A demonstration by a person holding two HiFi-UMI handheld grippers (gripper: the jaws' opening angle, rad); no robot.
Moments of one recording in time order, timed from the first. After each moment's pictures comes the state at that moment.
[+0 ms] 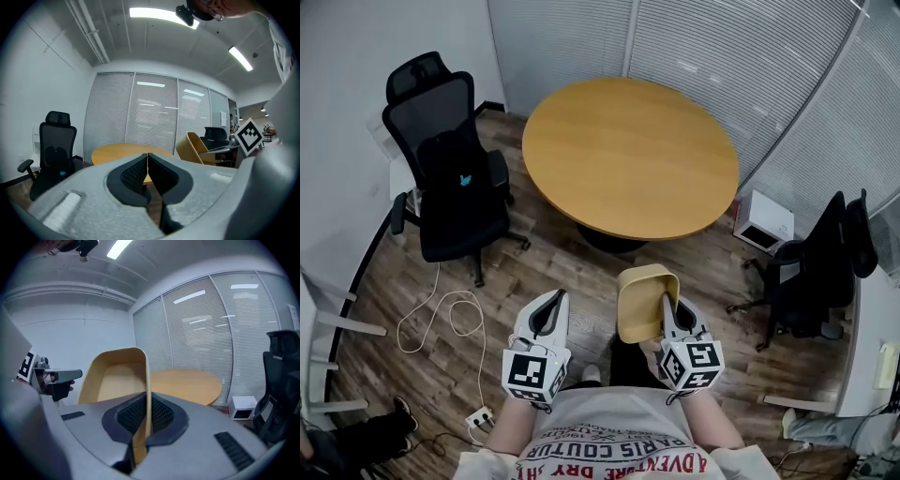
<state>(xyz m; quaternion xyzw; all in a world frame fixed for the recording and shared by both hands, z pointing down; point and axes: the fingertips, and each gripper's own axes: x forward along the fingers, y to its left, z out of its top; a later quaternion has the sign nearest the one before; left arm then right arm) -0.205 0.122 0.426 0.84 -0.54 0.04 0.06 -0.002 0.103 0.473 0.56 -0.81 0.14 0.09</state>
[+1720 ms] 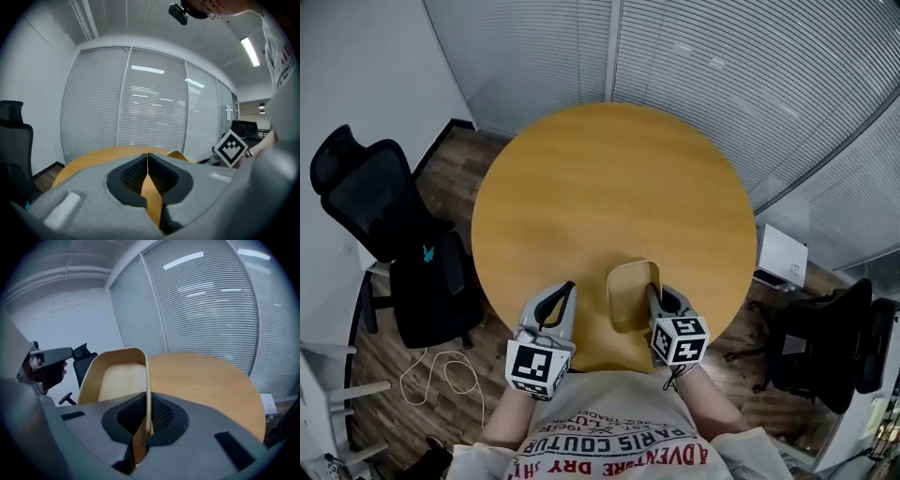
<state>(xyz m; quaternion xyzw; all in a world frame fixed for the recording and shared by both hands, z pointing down) -0.126 -0.376 0.450 0.86 -0.49 0.09 0.07 0.041 -0.394 0.569 0.53 -0.79 0.26 0.17</state>
